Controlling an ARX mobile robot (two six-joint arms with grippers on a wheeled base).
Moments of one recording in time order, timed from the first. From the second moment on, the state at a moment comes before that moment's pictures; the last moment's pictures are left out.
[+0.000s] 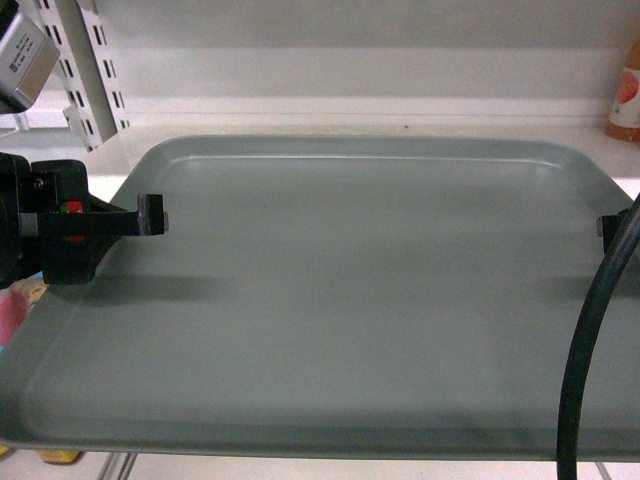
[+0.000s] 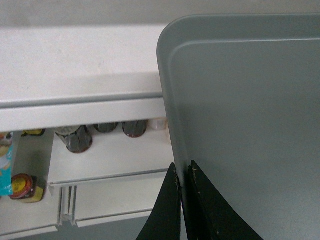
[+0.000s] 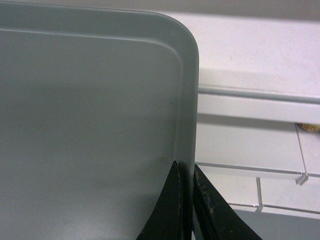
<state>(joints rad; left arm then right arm) -0.28 1.39 0.58 0.33 -0.08 -0.13 0.21 1.42 0.66 0.22 0.05 0.05</state>
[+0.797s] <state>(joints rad) -0.28 1.39 0.58 0.33 -0.08 -0.13 0.21 1.42 0.66 0.21 0.05 0.05</state>
